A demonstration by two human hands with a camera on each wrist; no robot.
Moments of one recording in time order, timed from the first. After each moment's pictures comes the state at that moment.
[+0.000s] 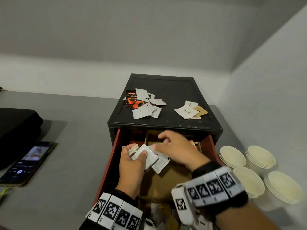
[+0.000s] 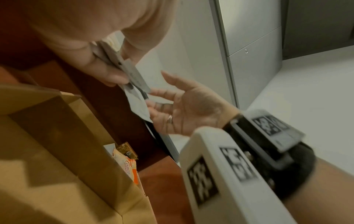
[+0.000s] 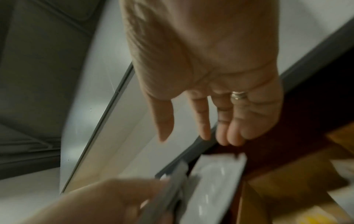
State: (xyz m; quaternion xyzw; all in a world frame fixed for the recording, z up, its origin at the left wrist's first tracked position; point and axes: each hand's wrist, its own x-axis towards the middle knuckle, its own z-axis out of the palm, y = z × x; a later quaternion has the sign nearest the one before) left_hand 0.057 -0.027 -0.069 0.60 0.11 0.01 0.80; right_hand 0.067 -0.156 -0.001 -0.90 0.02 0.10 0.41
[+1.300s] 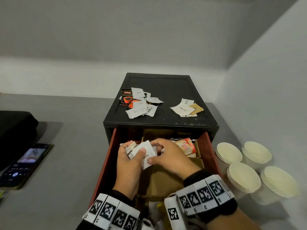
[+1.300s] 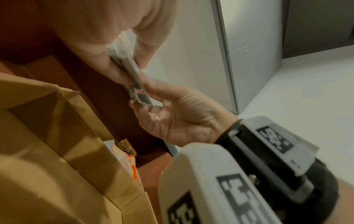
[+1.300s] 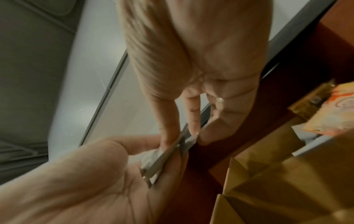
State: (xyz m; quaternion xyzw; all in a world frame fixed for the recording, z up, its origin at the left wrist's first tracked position) left_hand 0.057 -0.028 -0.071 0.57 0.09 0.01 0.82; right_hand 0.054 -0.151 -0.025 -0.90 0.00 0.09 0.42
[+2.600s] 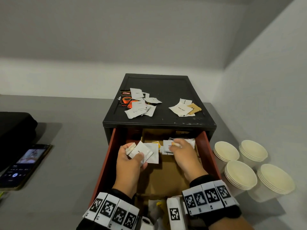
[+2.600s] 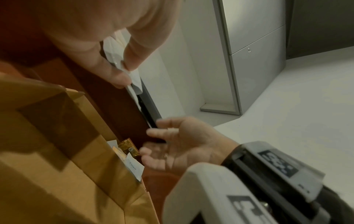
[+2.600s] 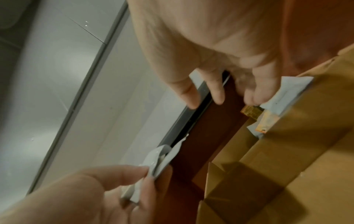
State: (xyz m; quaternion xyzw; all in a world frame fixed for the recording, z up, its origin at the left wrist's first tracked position) left_hand 0.054 -0.030 -0.067 0.59 0.12 -0.01 0.80; right_hand 0.055 -0.176 -0.047 -0.81 0.21 0.00 0.54
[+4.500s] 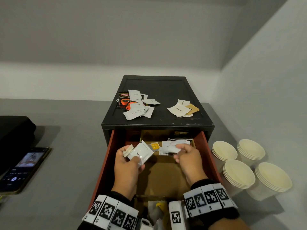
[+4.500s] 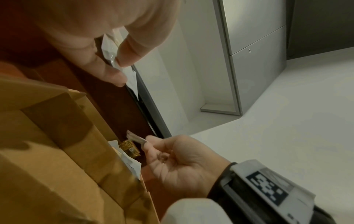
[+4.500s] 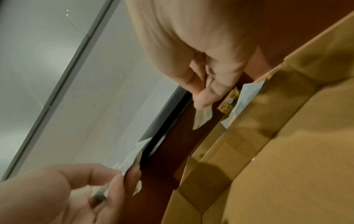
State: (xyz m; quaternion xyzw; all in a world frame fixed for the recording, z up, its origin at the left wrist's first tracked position) left_hand 0.056 -0.027 -0.077 0.59 0.13 0.00 0.80; right_hand 0.053 -0.190 -0.073 -0.75 0.26 -0.04 0.61
